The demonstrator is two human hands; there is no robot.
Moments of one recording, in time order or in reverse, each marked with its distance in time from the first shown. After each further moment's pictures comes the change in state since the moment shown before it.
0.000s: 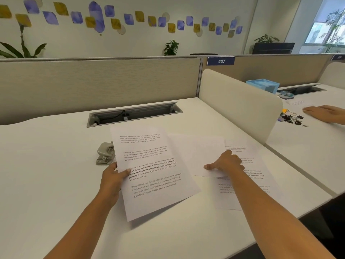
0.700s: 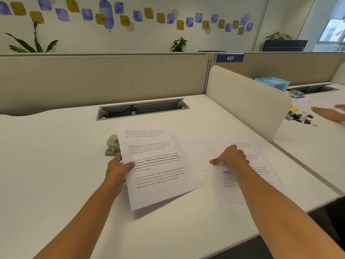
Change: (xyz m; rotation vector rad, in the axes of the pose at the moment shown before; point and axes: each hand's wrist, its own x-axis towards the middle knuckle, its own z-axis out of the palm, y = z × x) left_hand -0.006 0.001 -0.008 -0.009 0.024 -0.010; right_hand -0.004 -0.004 -0.002 0.026 0.005 0.011
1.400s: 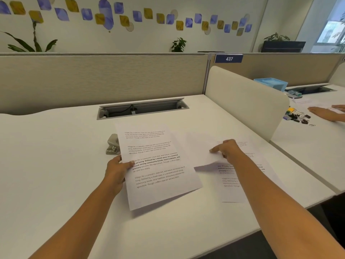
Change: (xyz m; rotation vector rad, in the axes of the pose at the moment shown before) left_hand 0.002 -0.003 -0.006 -0.002 0.001 -0.039; right_hand -0.005 -0.008 -0.013 0.689 -0.158 -0.112
